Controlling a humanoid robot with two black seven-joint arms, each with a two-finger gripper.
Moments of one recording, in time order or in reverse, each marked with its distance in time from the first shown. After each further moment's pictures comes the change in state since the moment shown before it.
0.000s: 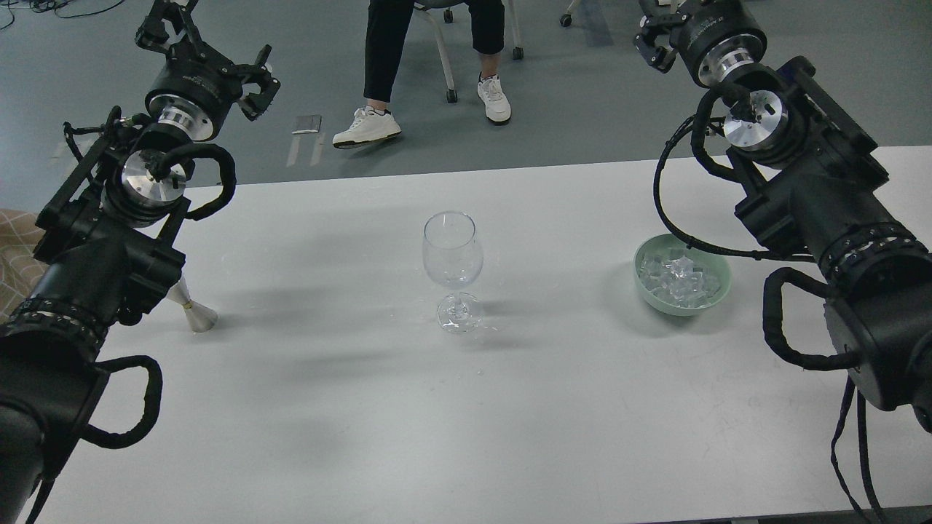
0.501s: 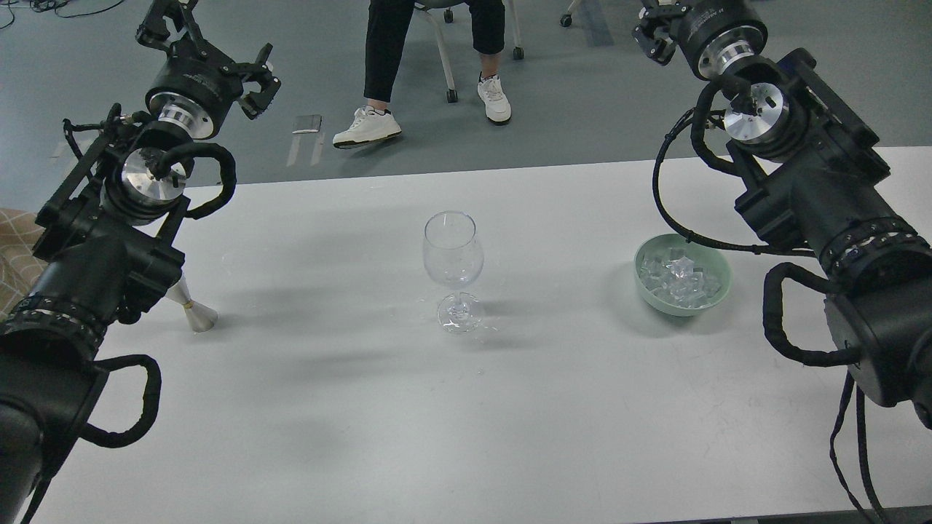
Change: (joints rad) left arm -0.006 0.002 0.014 0.003 0.002 -0.003 -0.008; right arm 0.013 0.000 0.003 0.003 0.000 -0.001 -0.004
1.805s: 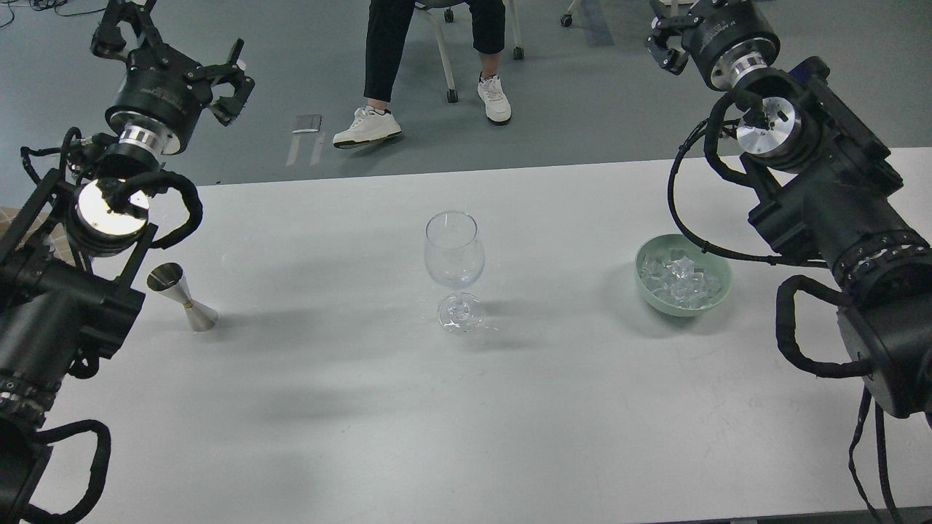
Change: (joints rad) left arm 0.395 0.198 -0.162 -0.607 -0.142 0.129 0.000; right arm -0.057 -0.051 -0.029 0.029 -0.003 0.019 0.015
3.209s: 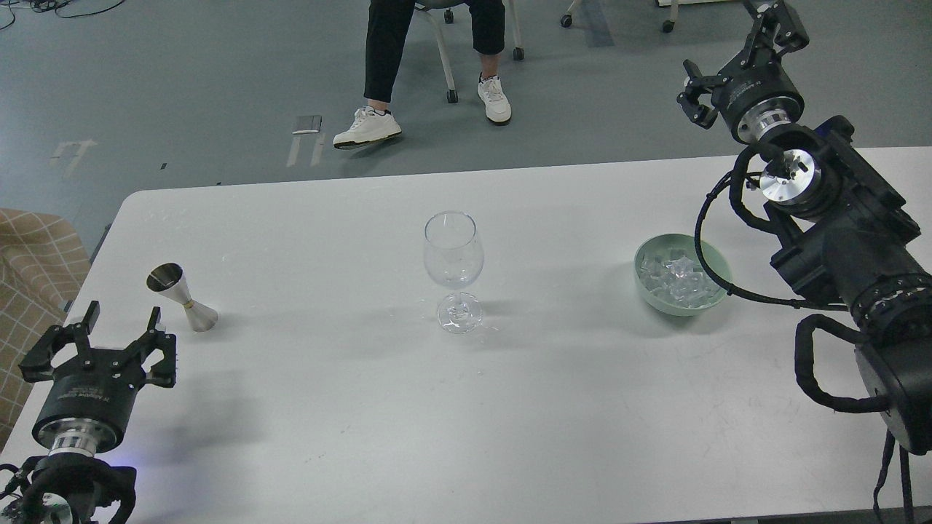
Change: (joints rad) left arm 0.893 -0.254 -0.459 -0.437 -0.052 0.116 0.095; right arm -0.119 -0.032 0.001 0.019 0.000 -0.017 0.009
